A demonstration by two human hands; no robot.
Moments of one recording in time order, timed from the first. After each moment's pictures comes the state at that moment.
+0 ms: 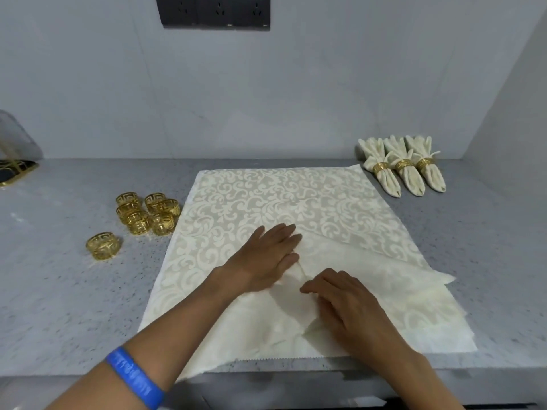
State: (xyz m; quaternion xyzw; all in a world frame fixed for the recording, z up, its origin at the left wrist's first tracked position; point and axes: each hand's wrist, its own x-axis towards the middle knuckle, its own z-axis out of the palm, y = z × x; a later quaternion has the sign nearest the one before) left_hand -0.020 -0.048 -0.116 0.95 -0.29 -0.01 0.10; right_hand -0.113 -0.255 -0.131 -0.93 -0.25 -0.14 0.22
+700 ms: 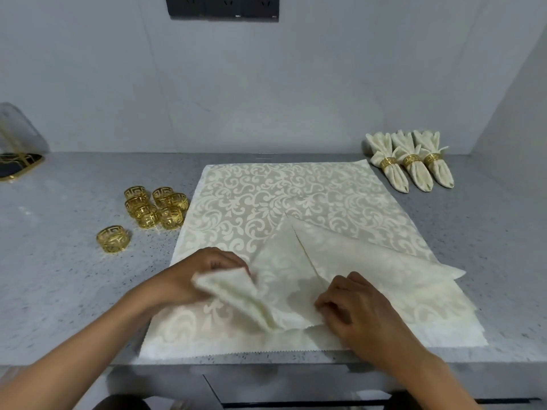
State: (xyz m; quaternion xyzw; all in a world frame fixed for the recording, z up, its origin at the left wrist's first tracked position) left_hand -0.072 0.056 -0.095 0.86 -0.25 -0.15 0.43; right_hand -0.125 -0.249 -0.126 -0.94 -0.23 -0.08 0.23
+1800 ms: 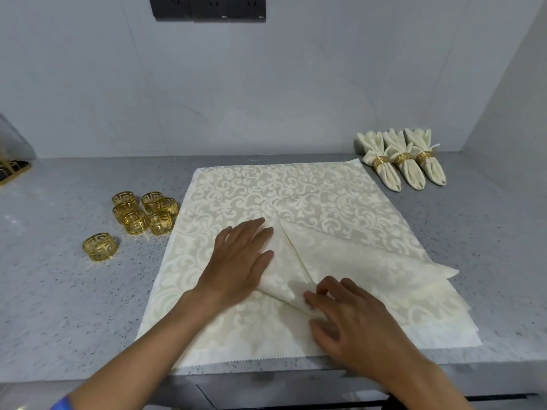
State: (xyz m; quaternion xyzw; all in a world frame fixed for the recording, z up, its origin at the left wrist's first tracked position) left_hand -0.044 -0.010 -0.133 0.95 -0.22 0.14 0.15; right_hand -0.129 -0.249 -0.133 -0.95 -0.26 -0.17 0.10
